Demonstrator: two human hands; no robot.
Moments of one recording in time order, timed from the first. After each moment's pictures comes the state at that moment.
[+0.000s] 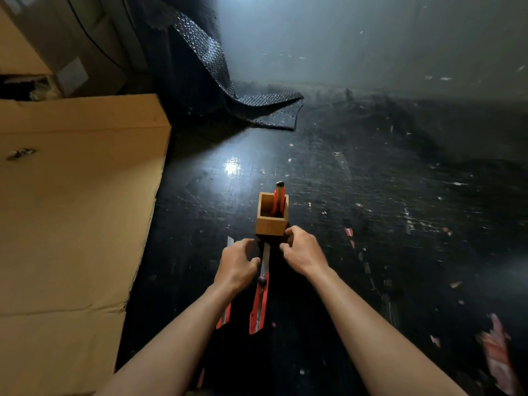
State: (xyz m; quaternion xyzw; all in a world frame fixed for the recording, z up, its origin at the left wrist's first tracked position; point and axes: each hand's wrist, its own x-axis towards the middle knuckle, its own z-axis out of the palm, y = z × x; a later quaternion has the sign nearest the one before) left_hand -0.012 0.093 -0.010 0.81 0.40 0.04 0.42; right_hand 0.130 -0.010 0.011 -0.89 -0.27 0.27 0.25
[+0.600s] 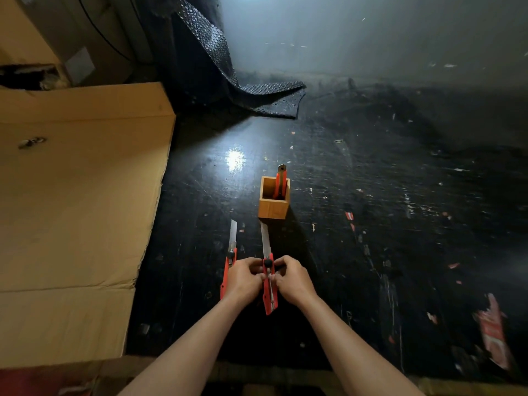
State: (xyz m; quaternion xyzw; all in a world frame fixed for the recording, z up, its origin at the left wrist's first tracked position) left_hand -0.055 0.040 -0.039 0.69 0.45 -0.02 0.56; right_hand 0.050 -0.062 -0.027 -0.83 -0.17 0.42 0.31
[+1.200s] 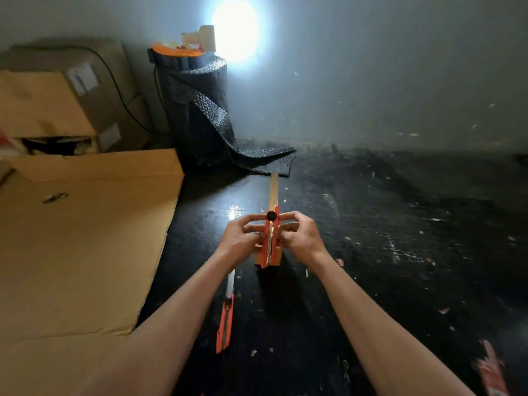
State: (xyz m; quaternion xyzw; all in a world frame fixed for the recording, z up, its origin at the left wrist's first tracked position) left_hand 0.007 0.108 0.112 0.64 0.29 0.15 0.69; right_hand 0.124 -0.017 0.121 -0.73 -0.29 0.28 0.55
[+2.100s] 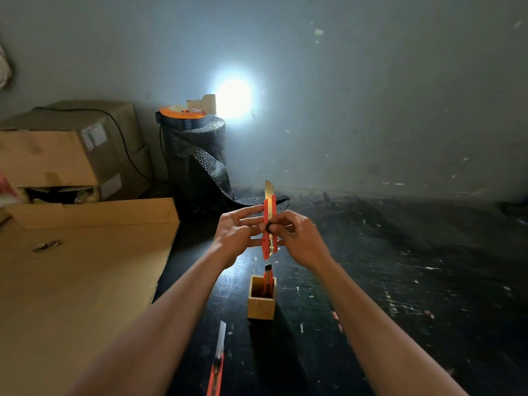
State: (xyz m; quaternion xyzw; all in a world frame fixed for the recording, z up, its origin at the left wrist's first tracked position) left_hand 0.053 0.135 0.216 0.60 0.21 0.26 0.72; right_hand 0.166 0.013 0.212 -0.74 -0.43 0.12 0.50
